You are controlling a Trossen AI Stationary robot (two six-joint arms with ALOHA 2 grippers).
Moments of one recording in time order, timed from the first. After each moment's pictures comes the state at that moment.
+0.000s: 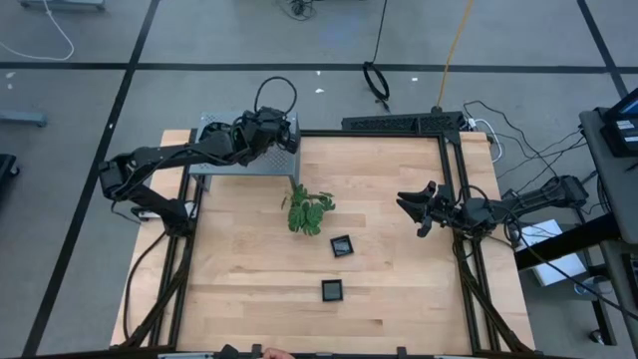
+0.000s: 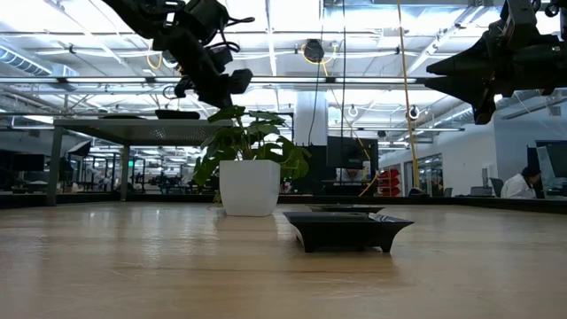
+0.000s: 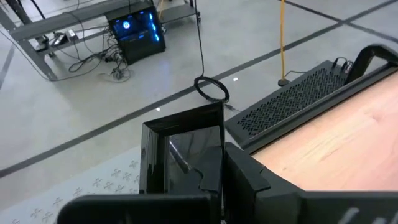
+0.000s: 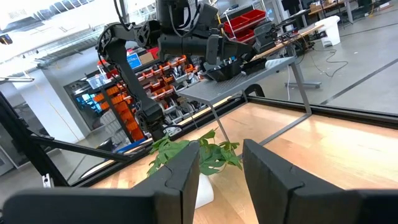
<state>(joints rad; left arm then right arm) 0.48 1.45 1.03 -0.09 -0.55 -0.20 0.26 0.35 0.02 0.42 0.60 0.40</state>
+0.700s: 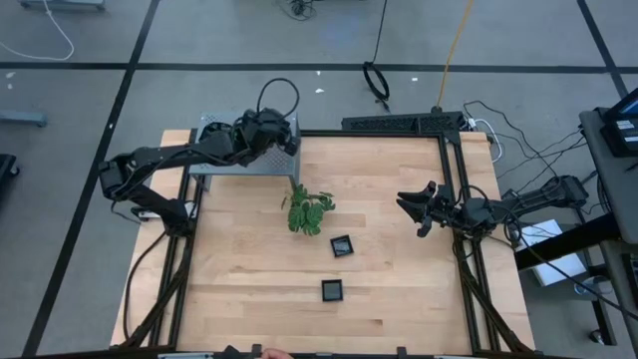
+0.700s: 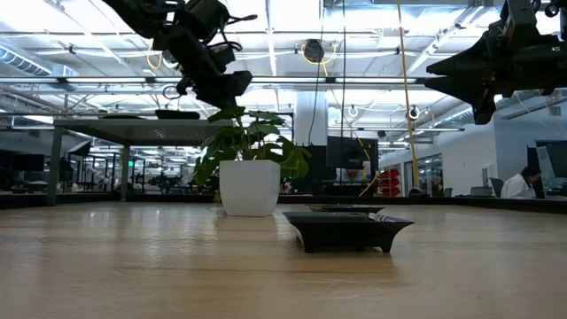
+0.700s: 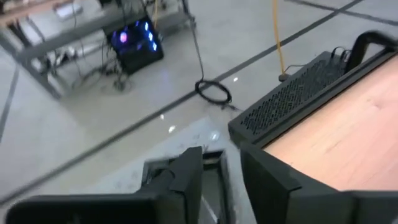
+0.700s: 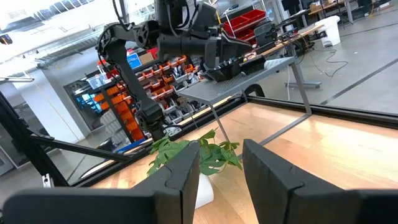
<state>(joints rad) 0.47 1.45 1.03 -0.08 -0.55 -0.11 0.27 0.35 0.02 0.42 0.60 0.40</state>
